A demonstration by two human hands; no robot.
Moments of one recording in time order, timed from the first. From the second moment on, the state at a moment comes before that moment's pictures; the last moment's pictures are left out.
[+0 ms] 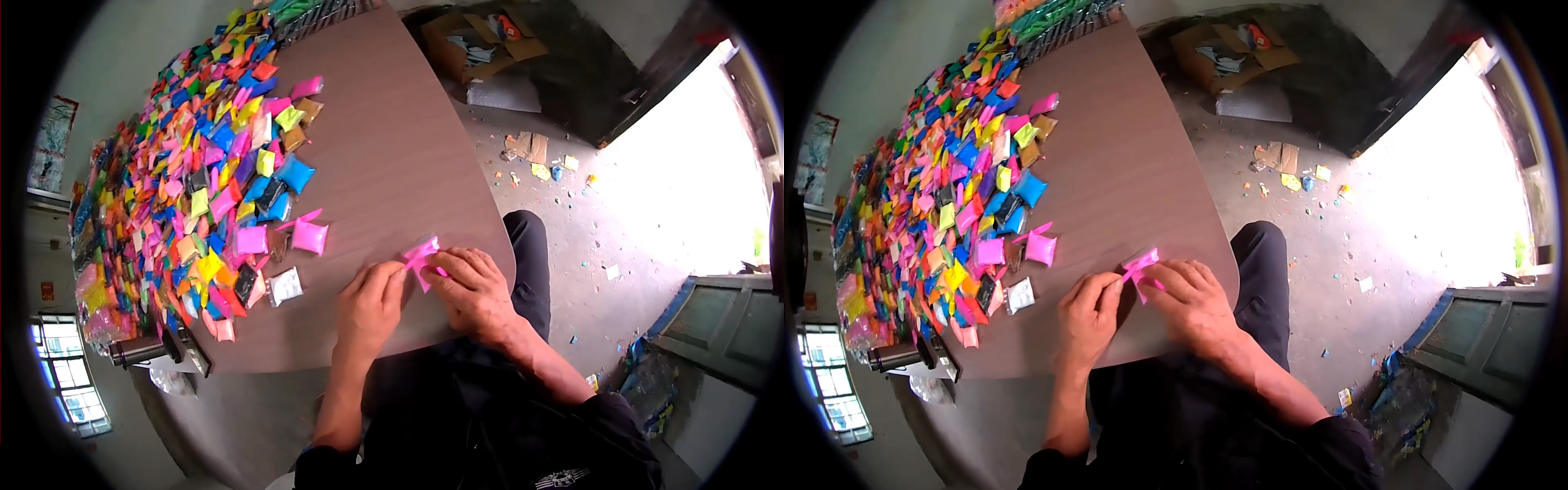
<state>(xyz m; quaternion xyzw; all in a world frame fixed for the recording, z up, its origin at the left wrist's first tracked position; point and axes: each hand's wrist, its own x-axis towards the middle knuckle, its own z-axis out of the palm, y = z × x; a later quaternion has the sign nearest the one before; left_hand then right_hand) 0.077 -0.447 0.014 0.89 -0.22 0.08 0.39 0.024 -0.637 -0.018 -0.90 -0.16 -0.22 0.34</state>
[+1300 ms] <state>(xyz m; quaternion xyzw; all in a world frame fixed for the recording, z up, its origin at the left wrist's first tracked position) 0.120 -0.455 0.006 0.89 -0.23 0.00 0.40 0.024 -0.636 -0.015 -0.88 -0.16 -0.23 0.38</state>
